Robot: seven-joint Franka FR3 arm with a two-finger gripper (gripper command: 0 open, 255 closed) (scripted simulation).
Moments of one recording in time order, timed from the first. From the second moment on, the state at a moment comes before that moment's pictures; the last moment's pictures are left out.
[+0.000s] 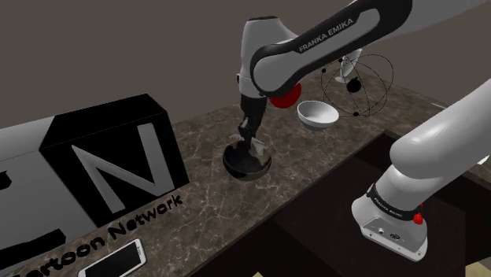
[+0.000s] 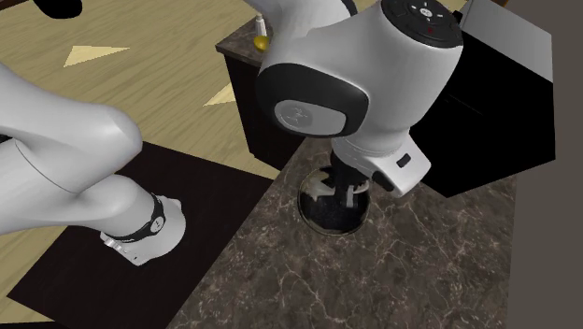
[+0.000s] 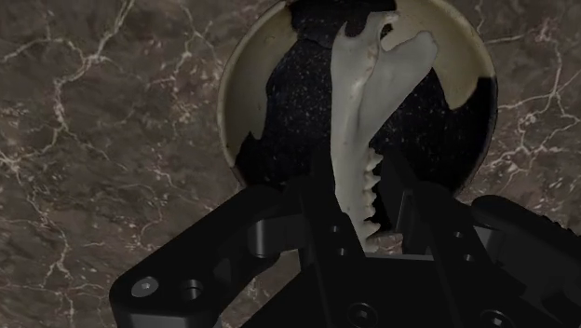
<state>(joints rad) -0.48 -0.22 0.82 -2.43 0.29 2.25 -0.10</state>
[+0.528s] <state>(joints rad) -0.50 -0.12 0.85 -2.47 0.23 2.38 -0.06</state>
